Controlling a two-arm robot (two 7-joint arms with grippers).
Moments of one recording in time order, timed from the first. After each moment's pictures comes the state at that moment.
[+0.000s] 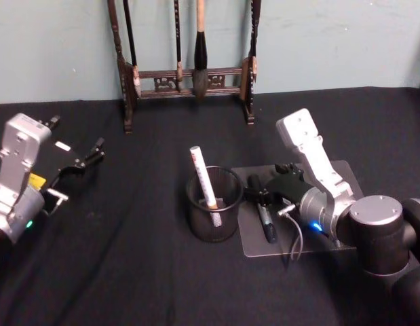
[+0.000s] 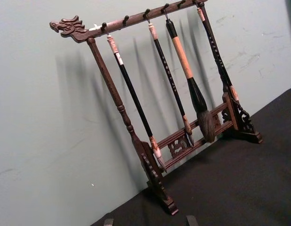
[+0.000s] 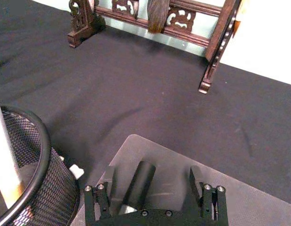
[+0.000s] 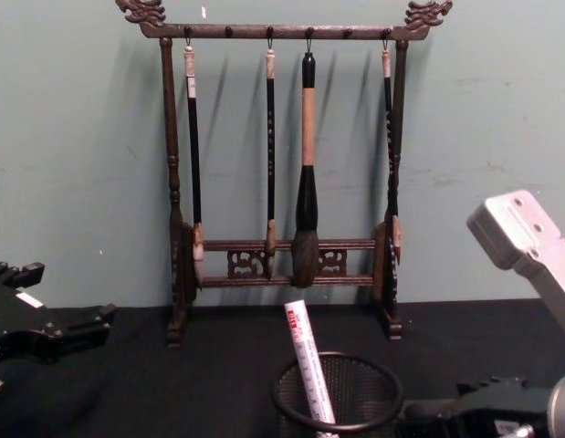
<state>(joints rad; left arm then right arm) -0.20 0.60 0.45 -1.41 -0.25 -0.12 0.03 0.21 0.23 -0.35 -1.45 0.08 0.46 0.21</state>
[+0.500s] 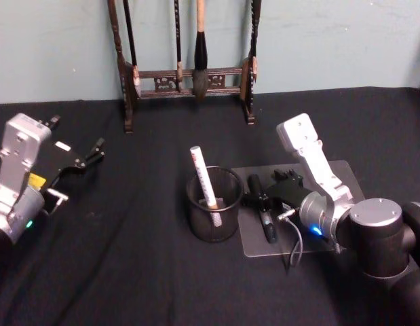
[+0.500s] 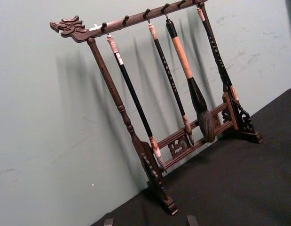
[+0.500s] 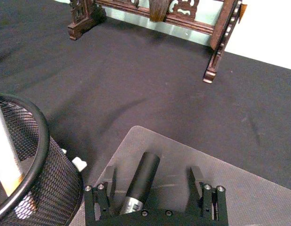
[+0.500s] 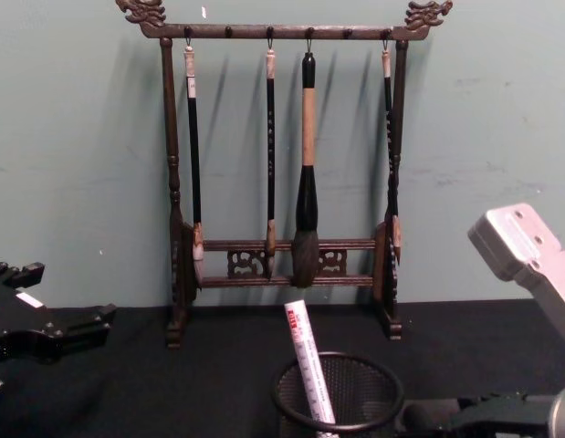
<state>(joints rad) -0.20 0.60 0.45 -1.41 -0.25 -0.12 0.03 0.20 0.21 -0.32 -1.44 0.07 0.48 0.24</state>
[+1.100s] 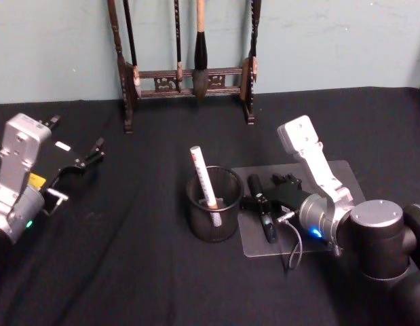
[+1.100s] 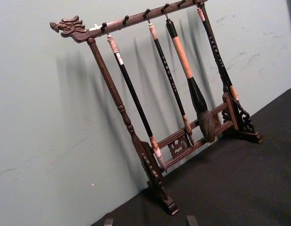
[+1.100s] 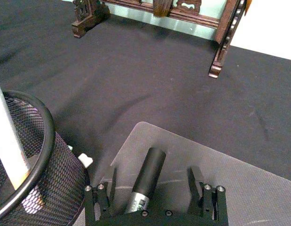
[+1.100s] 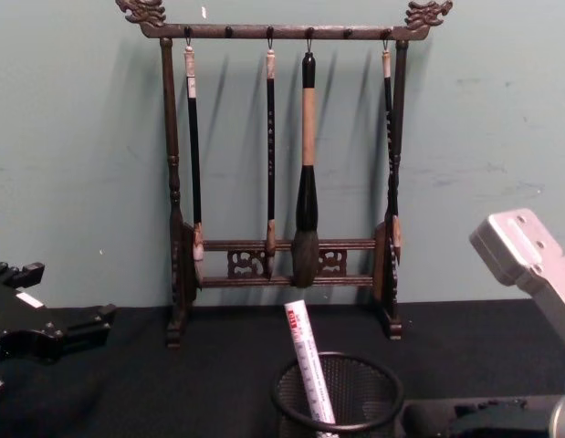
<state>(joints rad) -0.20 0.60 0.45 -1.41 -0.25 -0.12 0.03 0.19 0.19 -0.30 -1.44 0.06 0.50 0.27</state>
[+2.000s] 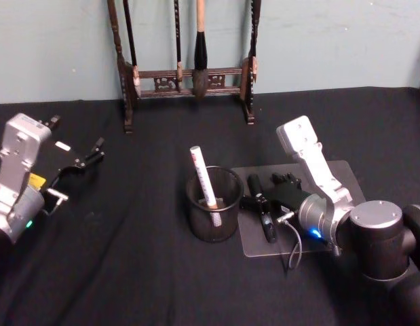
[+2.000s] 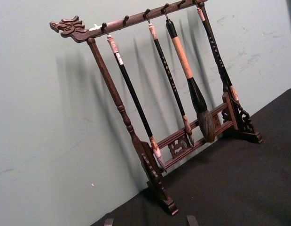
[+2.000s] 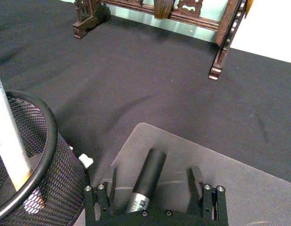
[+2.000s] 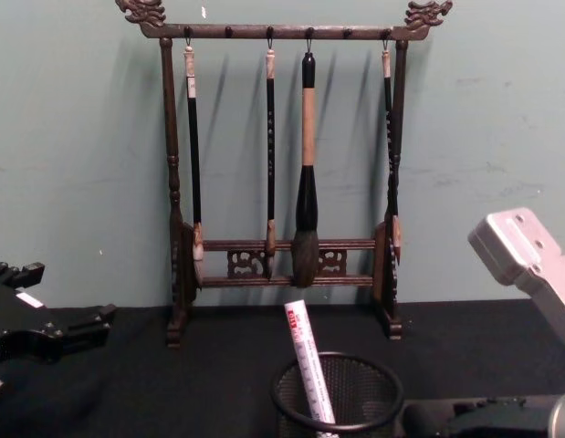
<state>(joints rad) -0.20 0.60 0.45 -1.41 -0.25 -0.12 0.03 0.19 0.19 -0.30 -1.45 0.05 0.49 0.27</state>
